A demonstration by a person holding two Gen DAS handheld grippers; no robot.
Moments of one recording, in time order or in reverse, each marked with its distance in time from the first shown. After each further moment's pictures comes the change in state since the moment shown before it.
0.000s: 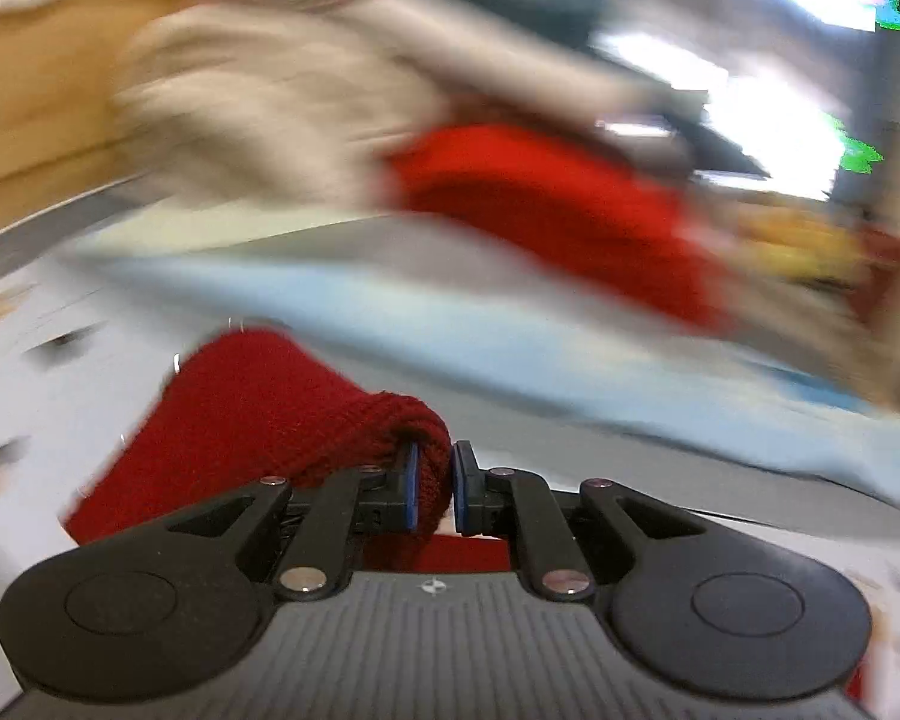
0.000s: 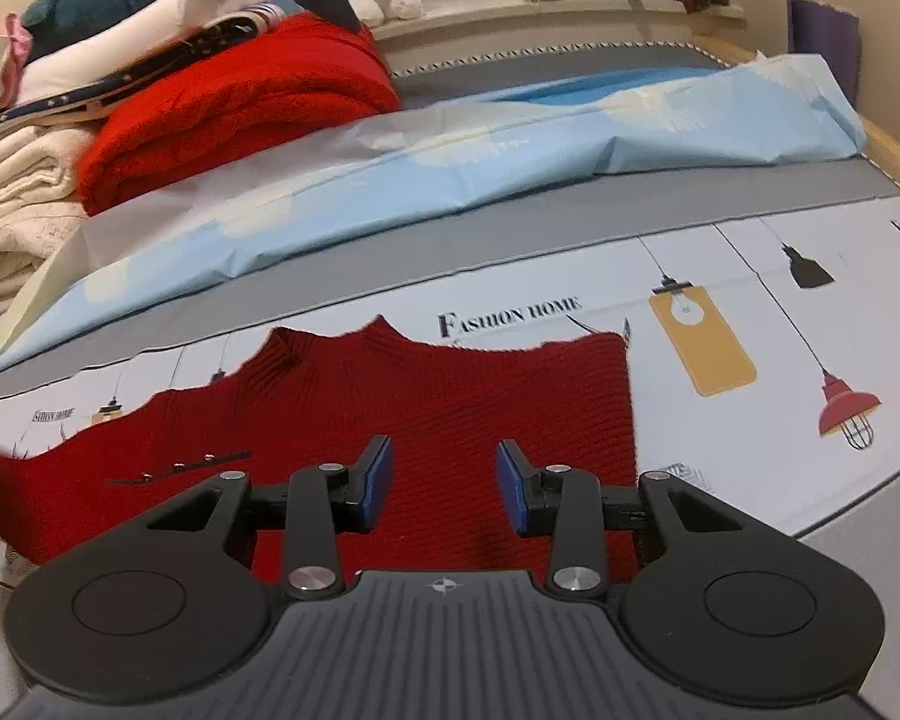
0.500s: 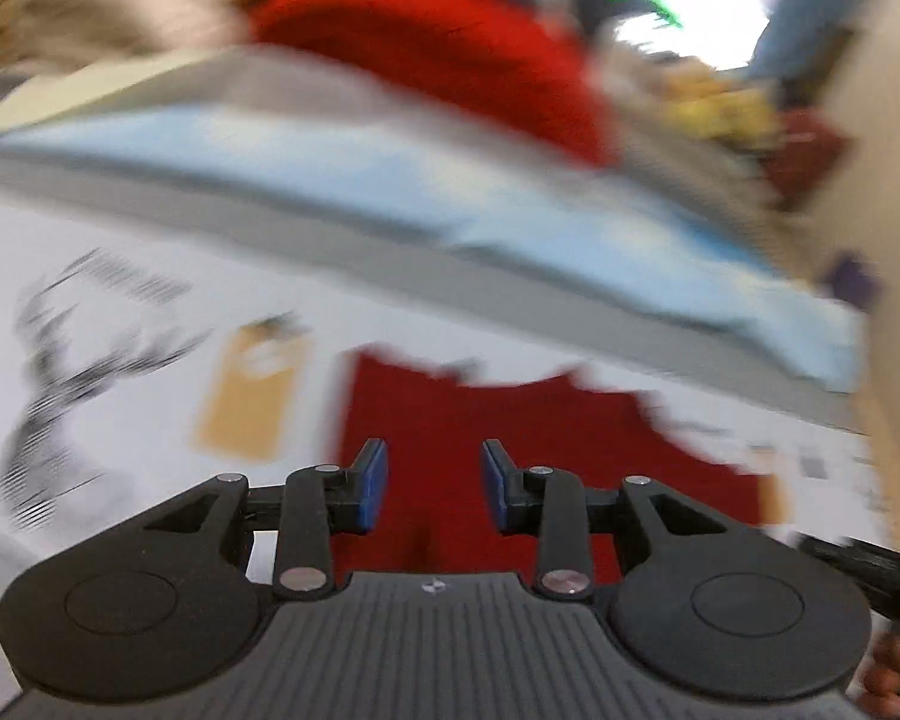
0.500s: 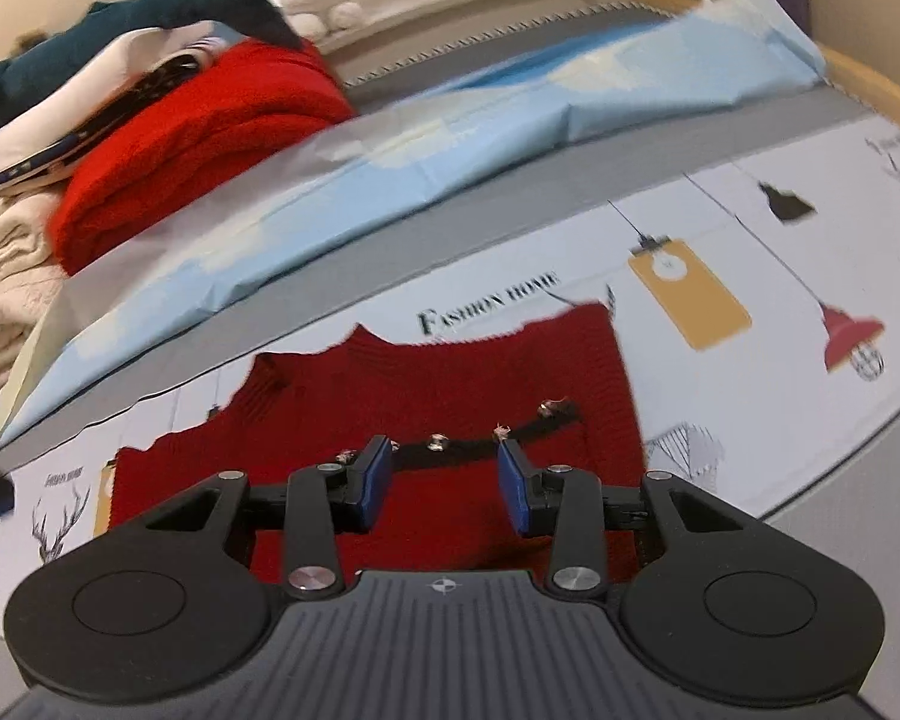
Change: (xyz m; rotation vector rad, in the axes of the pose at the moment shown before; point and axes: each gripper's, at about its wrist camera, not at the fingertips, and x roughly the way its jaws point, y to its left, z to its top) left arm 0.041 -0.035 -0.020 -0.031 0.369 -0.034; right arm 0.012 -0.021 -0.003 0.191 0.019 -0.015
